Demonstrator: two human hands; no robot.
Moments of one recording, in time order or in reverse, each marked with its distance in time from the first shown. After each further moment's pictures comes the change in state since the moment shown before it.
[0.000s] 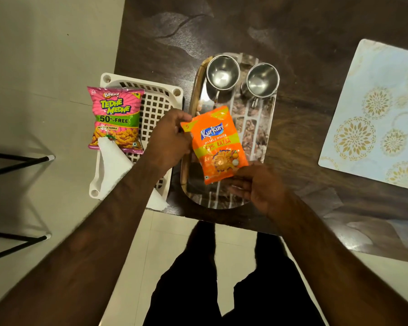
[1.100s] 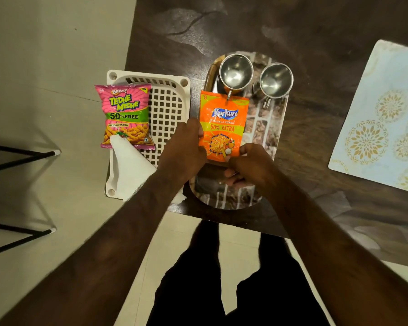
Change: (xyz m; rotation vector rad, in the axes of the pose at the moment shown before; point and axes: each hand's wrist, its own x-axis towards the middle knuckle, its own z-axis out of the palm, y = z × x) left_hand -0.012 -0.013 0.009 0.429 -0.026 0.141; right_hand -0.001 -0.036 0.044 -0.705 0.053 -0.077
